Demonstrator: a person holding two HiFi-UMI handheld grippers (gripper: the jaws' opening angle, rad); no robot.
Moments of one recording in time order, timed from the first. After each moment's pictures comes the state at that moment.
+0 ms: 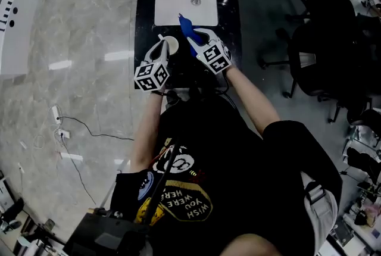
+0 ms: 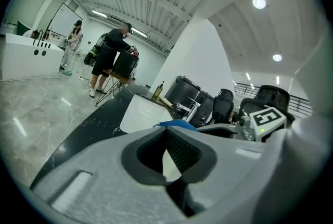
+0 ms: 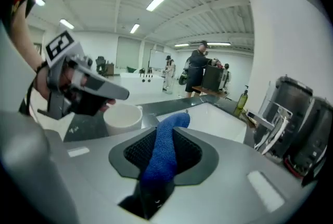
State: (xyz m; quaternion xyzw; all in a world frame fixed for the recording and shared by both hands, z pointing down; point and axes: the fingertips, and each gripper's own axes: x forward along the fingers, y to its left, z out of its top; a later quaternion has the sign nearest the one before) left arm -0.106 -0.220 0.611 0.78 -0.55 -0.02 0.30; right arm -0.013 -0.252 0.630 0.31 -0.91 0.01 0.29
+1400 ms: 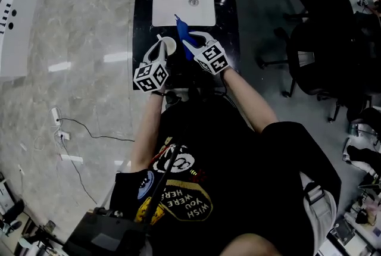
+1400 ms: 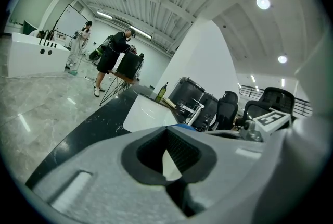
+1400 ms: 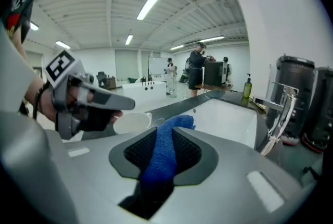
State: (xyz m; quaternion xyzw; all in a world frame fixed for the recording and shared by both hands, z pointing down) left arm -0.108 -0.220 0.615 0.76 -0.57 -0.03 0.31; right arm -0.023 -0.237 0.632 0.29 -0.92 0.09 0.24
